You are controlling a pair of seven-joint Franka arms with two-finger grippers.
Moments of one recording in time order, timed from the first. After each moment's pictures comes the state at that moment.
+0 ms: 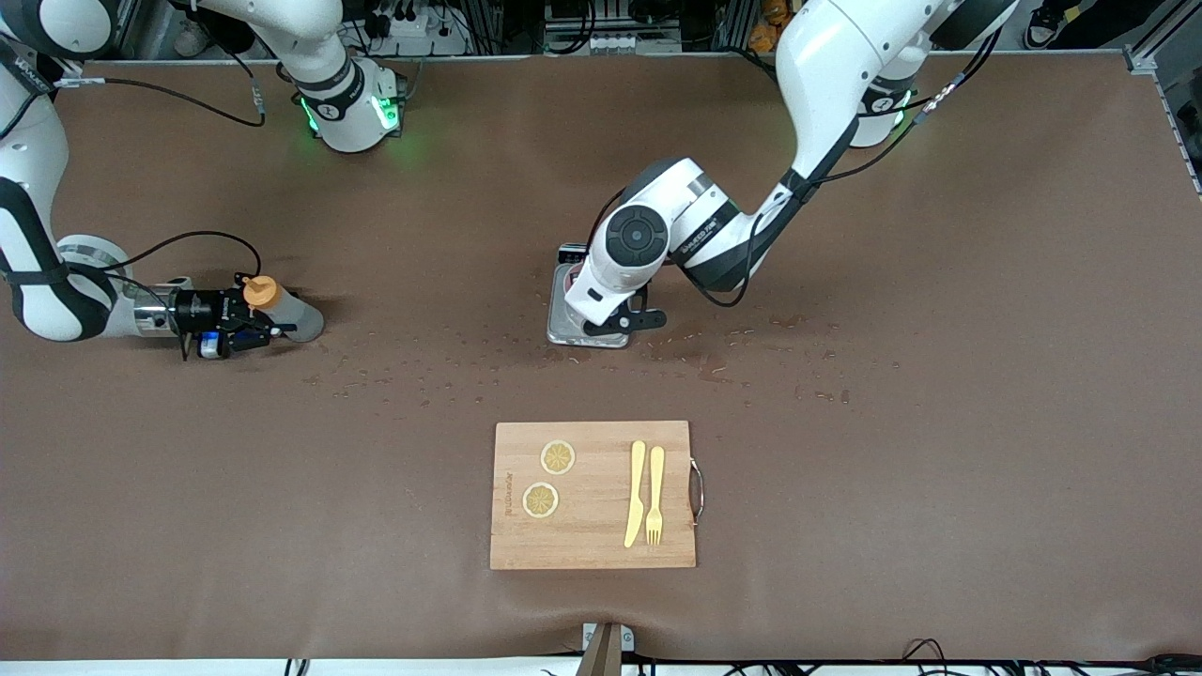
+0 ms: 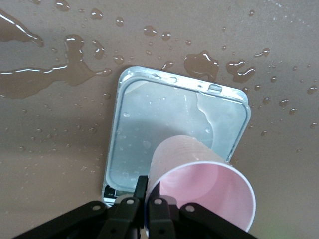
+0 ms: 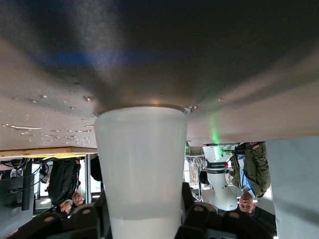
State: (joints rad) left arm -0.47 0.69 -0.43 -1.55 -0.02 2.10 -0.95; right arm -0.63 0.73 0.07 -1.94 0.84 1.57 0.43
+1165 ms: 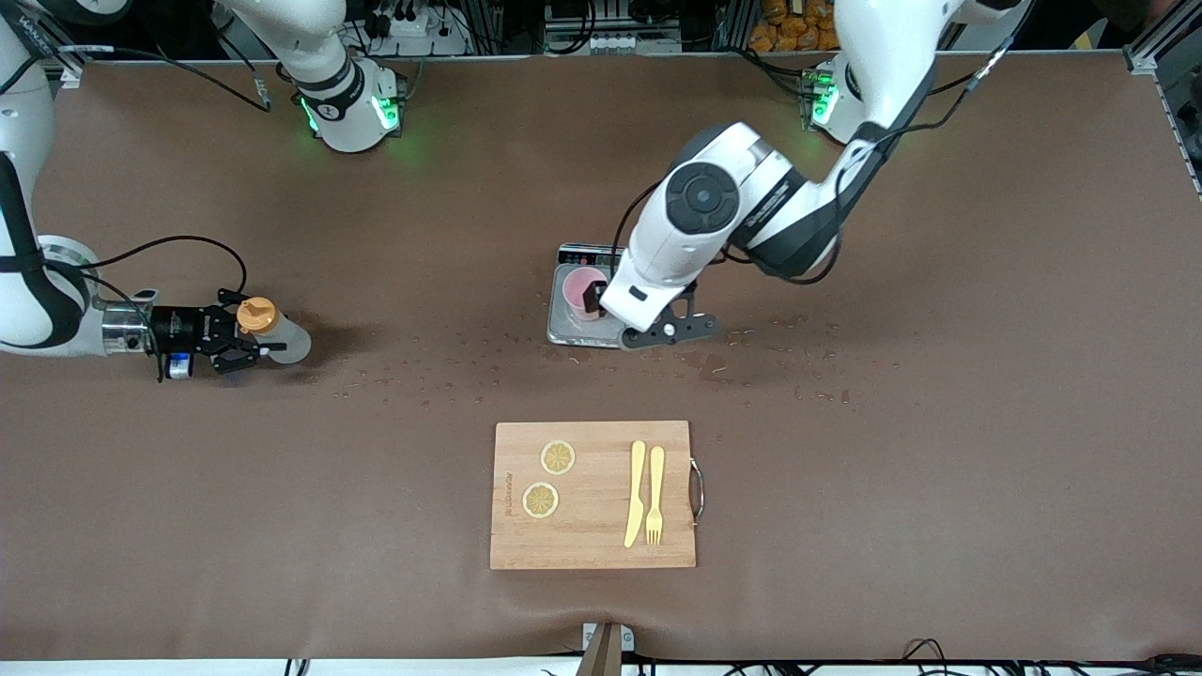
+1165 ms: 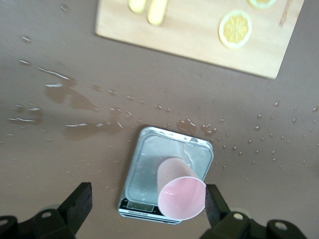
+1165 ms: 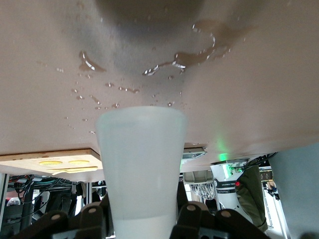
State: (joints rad) left arm -0.36 0.49 -0.42 -1.50 0.01 2.01 -0.95; right arm -0.49 0.57 0.07 -1.89 0.84 1.63 0.67
